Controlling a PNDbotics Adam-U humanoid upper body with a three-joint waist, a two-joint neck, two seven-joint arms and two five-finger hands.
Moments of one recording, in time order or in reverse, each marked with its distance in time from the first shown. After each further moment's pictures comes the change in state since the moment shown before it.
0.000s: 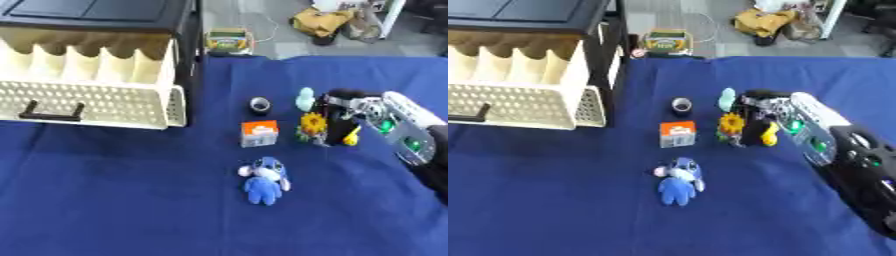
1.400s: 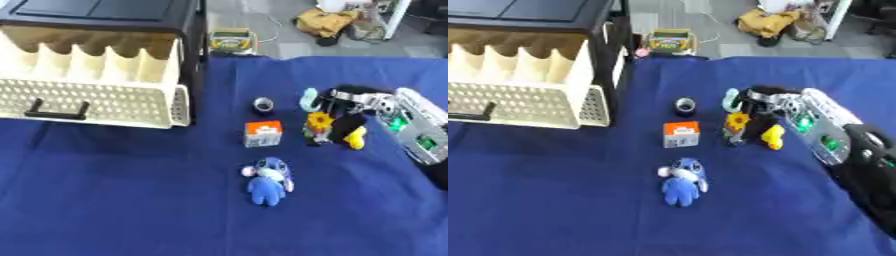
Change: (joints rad) left arm 0.000 0.000 0.006 0.000 0.000 0.006 -0.002; right arm -0.016 -0.011 -0.027 -0.039 -0.005 -0.016 0.060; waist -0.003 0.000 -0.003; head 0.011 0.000
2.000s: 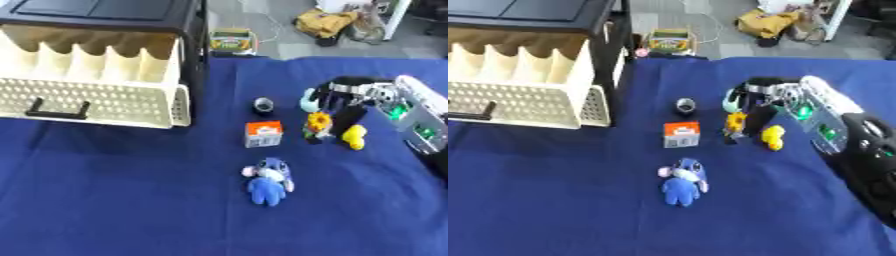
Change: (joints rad) left arm 0.001 -0.001 0.000 0.000 0.000 0.001 -0.001; right arm -0.031 0.001 0.000 0.026 0.057 -0.028 0.041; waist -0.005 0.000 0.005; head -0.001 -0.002
